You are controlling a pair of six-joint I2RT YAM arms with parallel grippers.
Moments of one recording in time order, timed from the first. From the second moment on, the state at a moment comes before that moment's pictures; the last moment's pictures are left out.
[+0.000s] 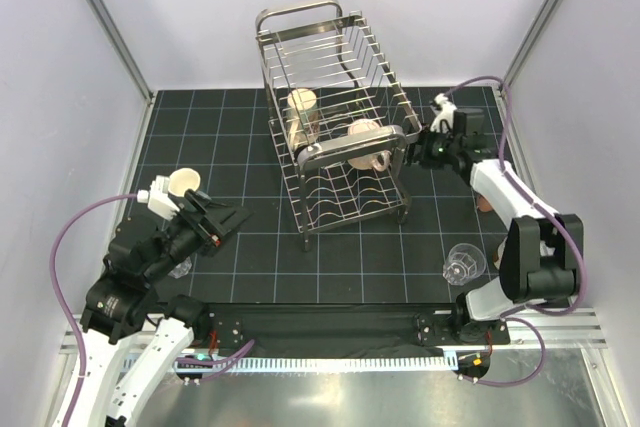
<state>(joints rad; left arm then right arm) -0.36 0.40 0.85 -0.72 0.26 -1.12 0.07 1.52 1.04 -0.21 -0.49 0.22</state>
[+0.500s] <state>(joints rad) -0.36 0.42 0.85 -0.72 0.26 -1.12 -0.01 1.34 1.14 -0.54 0.33 0.52</state>
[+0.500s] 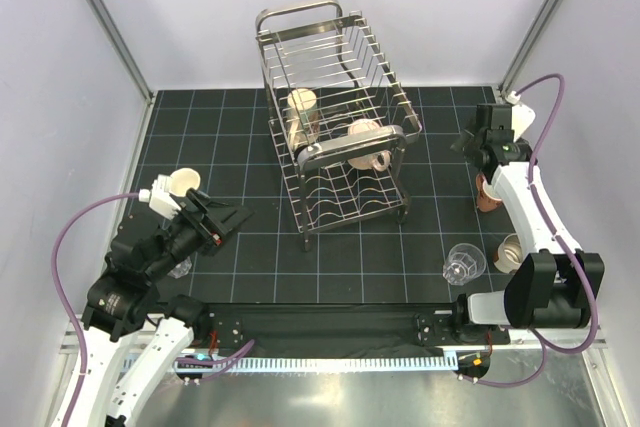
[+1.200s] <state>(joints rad) -0.36 0.43 0.85 -0.73 0.28 -1.11 -0.10 1.44 1.03 -0.50 0.49 0.44</state>
